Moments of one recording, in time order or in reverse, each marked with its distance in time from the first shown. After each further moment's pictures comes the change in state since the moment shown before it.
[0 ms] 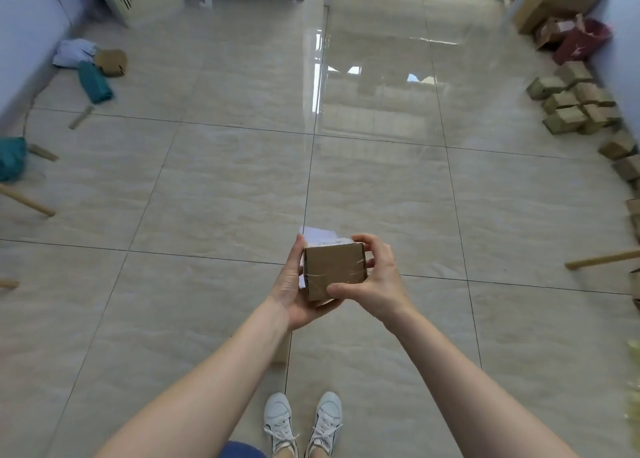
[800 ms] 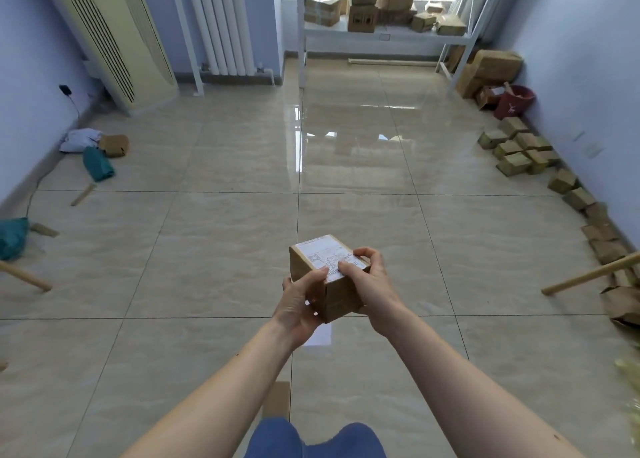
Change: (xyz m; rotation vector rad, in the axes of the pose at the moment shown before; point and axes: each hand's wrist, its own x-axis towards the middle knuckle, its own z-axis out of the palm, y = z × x) left_hand -0.082 0.013 0.061 0.110 -0.041 0.285; right_hand -0.016 -0.073 -0.037 0.377 0.062 0.268
